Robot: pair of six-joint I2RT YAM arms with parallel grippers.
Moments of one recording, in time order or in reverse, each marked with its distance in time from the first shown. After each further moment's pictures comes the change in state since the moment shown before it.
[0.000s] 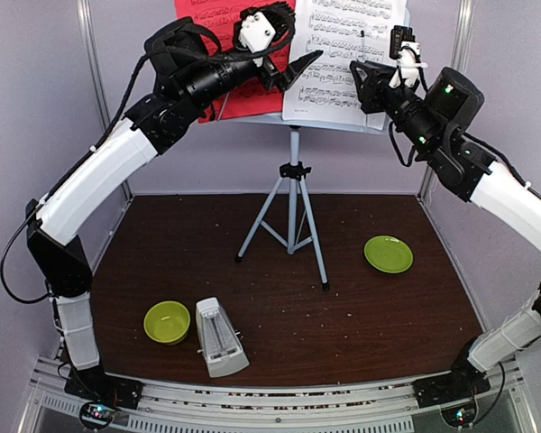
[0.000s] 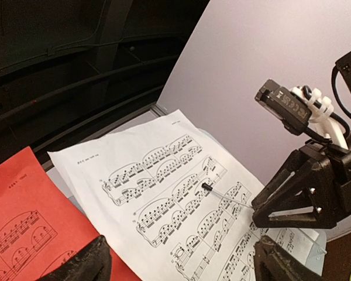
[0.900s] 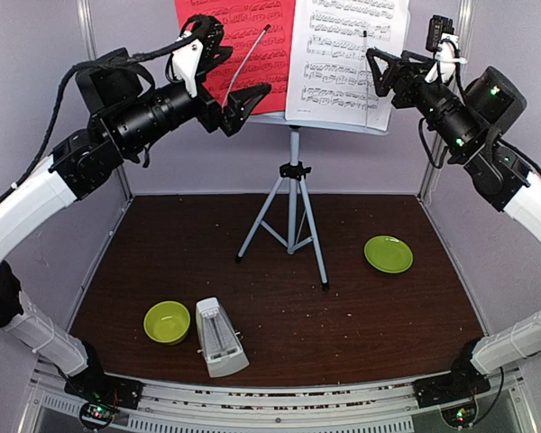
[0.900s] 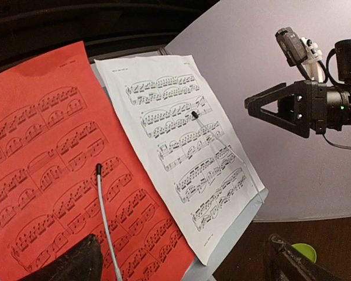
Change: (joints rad) left arm -0.044 -0.499 -0.640 -0.016 -0.212 -0.293; right arm 0.012 -0.149 -0.039 -0.043 -0.006 -0.018
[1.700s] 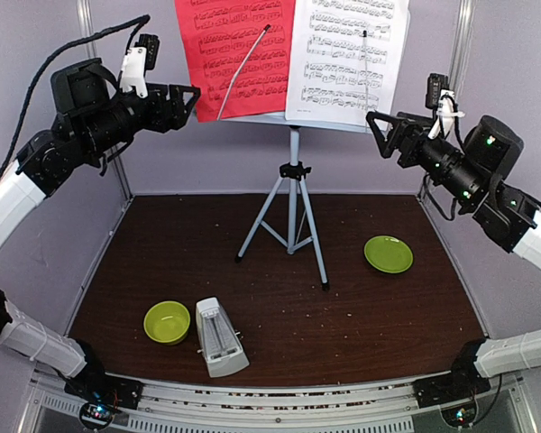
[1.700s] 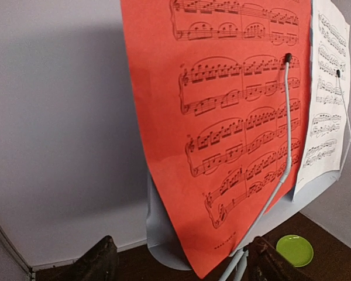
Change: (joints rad) left arm 0.185 -0.141 -0.060 -0.303 -0.272 -0.498; right arm 0.000 -0.207 -0.332 -0.106 -0.062 0.208
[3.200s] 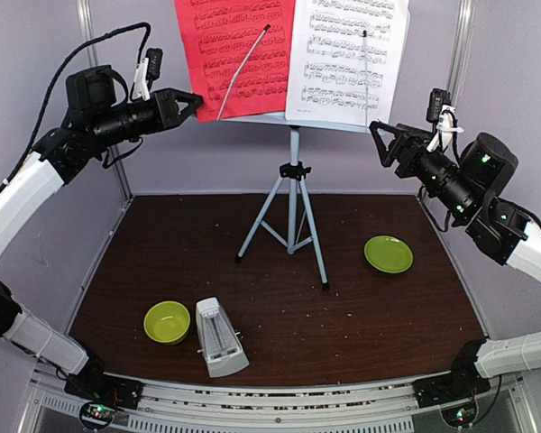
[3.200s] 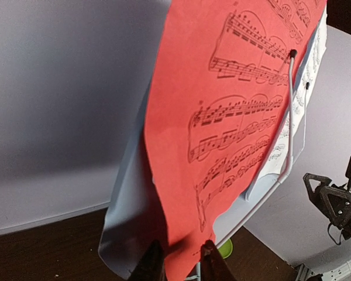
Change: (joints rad) left arm 0.216 0.077 -0.016 0.032 0.528 -0.343; right arm 0.000 -0.031 -0.127 0.123 0.042 0.059
